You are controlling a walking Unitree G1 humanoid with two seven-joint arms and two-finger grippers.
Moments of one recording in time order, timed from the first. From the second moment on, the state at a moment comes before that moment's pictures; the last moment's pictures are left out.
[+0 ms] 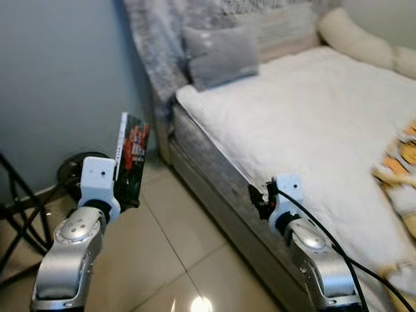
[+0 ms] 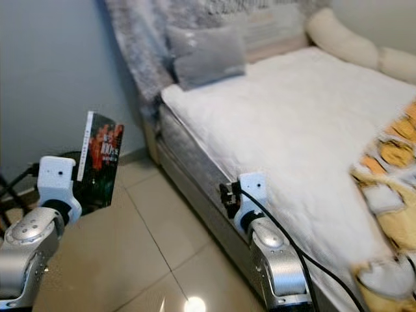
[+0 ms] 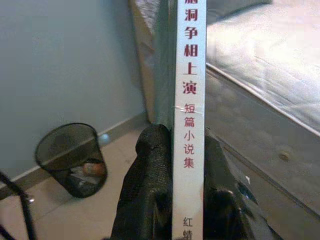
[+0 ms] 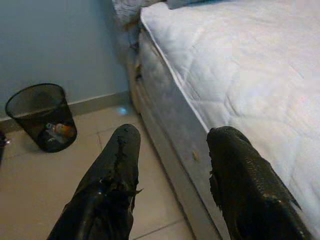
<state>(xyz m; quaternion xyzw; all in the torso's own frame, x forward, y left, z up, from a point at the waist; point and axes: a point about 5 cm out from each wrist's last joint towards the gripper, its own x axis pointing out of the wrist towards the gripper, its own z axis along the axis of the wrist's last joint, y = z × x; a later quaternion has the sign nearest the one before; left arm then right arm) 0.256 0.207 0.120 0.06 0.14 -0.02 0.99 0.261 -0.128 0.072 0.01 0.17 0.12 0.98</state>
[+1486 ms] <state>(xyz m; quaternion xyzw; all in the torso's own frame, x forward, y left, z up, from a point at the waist) 0.259 0.214 0.122 0.07 0.14 -0.01 0.99 0.266 -0.123 0.079 0.01 0.15 0.14 0.98</state>
